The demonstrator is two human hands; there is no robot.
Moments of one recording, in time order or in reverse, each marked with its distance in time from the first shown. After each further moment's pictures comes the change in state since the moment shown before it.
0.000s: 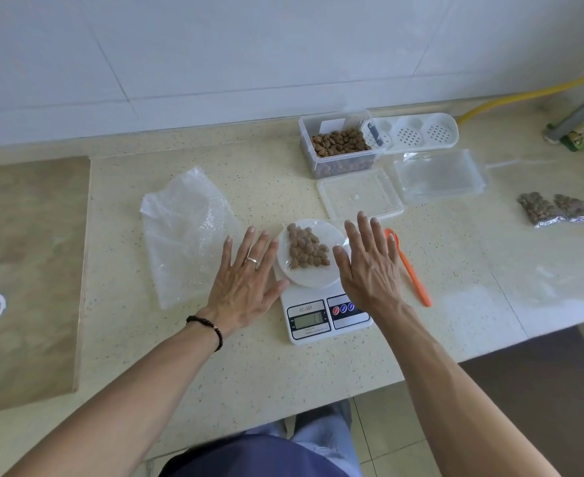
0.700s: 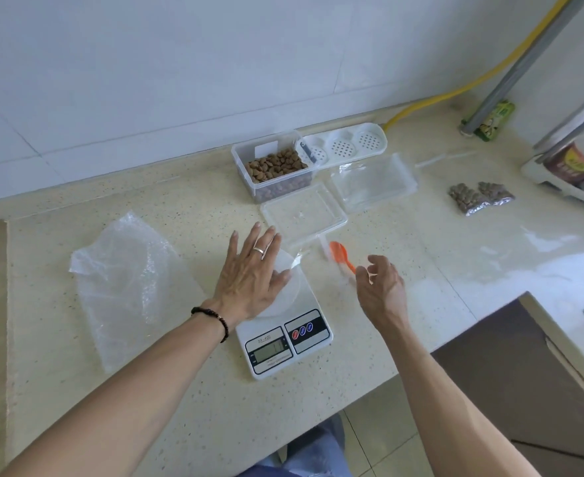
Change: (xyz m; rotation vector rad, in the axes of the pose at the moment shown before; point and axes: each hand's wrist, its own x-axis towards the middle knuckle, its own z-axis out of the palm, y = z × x) left_hand 0.090 0.060 -0.037 -0.078 0.006 0.201; right_hand -0.023 0.072 -0.022 0.547 0.199 0.561
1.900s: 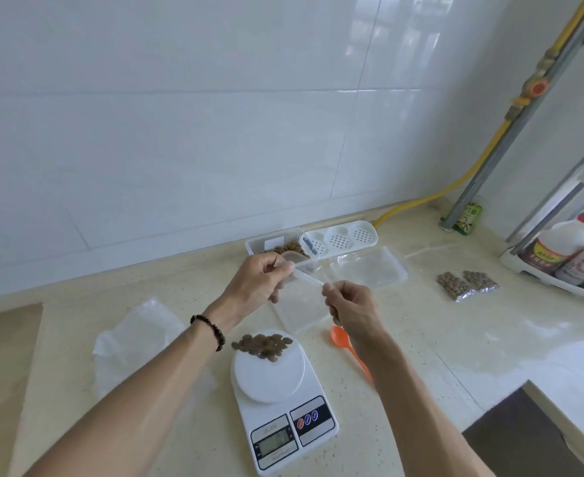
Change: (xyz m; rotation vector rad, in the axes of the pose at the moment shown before) left_hand 0.045 0.003 -0.145 -1.188 0.146 -0.185; right_hand 0.011 -0.123 -0.035 0.668 -0.192 -0.107
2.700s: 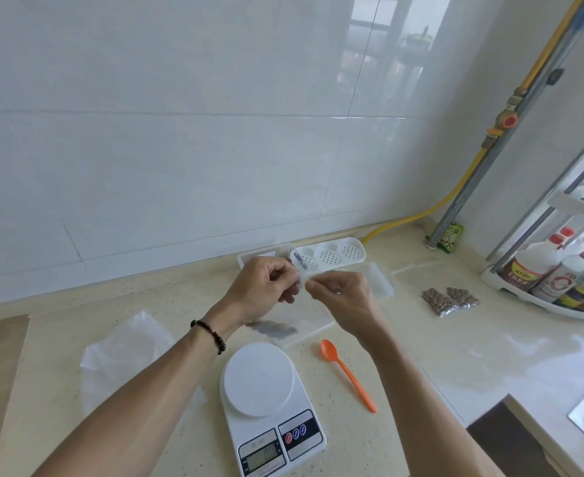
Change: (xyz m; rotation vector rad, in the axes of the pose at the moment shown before) left_hand -0.006 0.032 0.005 0.065 -0.019 0.143; right_hand -0.011 -0.059 -0.011 -0.285 -0.091 -0.306
